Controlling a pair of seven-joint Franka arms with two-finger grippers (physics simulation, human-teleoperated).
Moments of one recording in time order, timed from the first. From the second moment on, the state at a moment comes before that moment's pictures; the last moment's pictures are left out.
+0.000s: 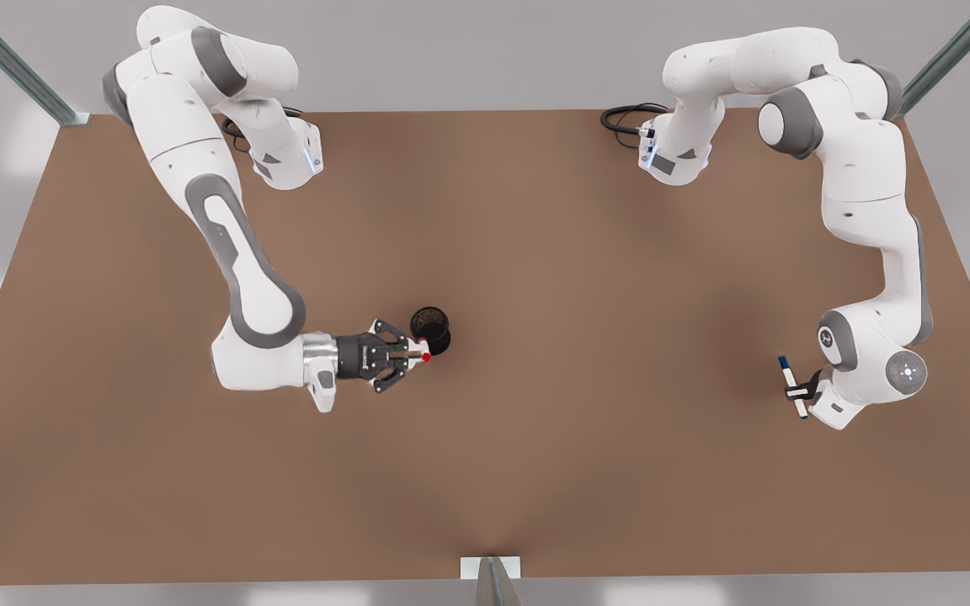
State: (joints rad) left arm 0.17 0.77 0.09 -1.59 -0.01 2.24 0.11; right arm 0.05 0.60 0.33 -1.60 1.18 1.98 -1.56
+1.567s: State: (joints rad) left arm -0.81 0.70 0.23 -1.27 -0.04 1.91 -1.06; right arm -0.31 0.64 0.16 -1.21 0.66 1.68 -2.31
